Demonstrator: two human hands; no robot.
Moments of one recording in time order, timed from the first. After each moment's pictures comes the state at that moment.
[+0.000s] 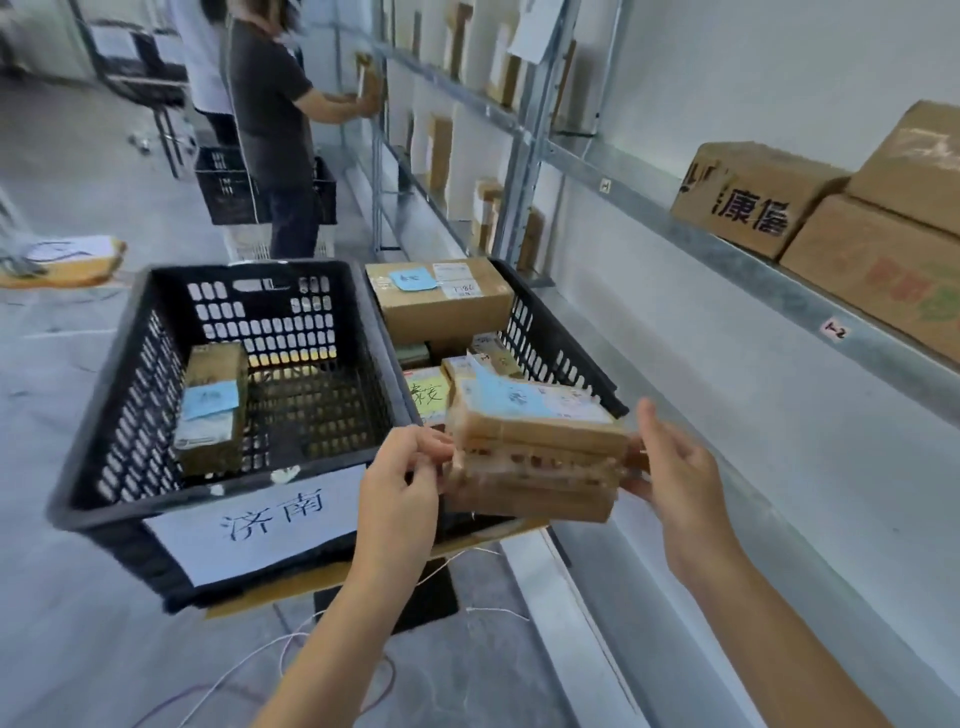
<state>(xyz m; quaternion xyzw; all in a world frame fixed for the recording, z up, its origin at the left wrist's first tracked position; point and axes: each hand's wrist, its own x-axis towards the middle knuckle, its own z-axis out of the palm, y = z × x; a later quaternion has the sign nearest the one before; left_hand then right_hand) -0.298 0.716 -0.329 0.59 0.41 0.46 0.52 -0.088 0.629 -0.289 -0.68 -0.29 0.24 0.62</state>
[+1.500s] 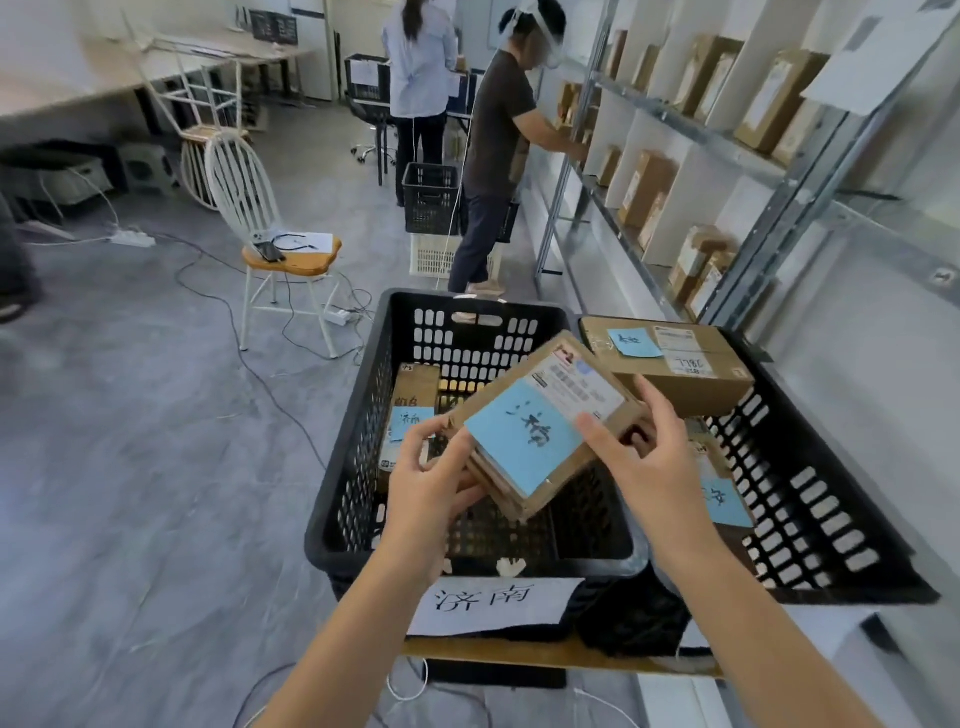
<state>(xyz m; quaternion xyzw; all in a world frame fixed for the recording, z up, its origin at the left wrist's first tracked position) -0.450 0.875 -0.344 0.32 0.43 0.54 0.65 -0.251 0.855 -0.299 -0.65 -0.49 0.30 0.49</state>
